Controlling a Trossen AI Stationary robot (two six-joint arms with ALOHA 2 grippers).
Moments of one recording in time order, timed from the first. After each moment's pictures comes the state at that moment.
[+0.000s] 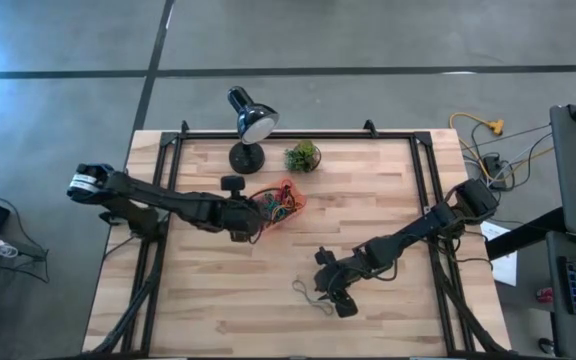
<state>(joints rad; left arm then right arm) -0.15 1.42 0.98 -0.71 -0.64 -0.02 0.43 1.79 0.93 0.02 -0.08 0.23</state>
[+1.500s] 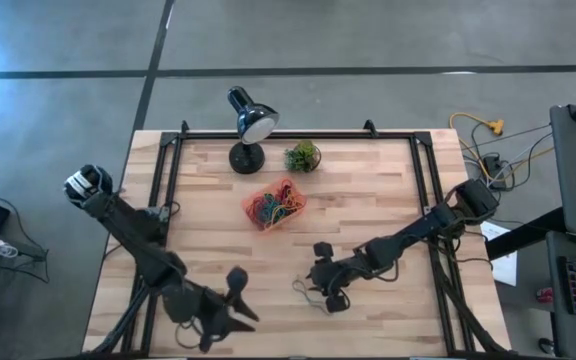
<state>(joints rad) -0.79 1.41 0.99 0.09 -0.37 0.20 0.44 1.79 0.94 0.09 0.15 0.24</state>
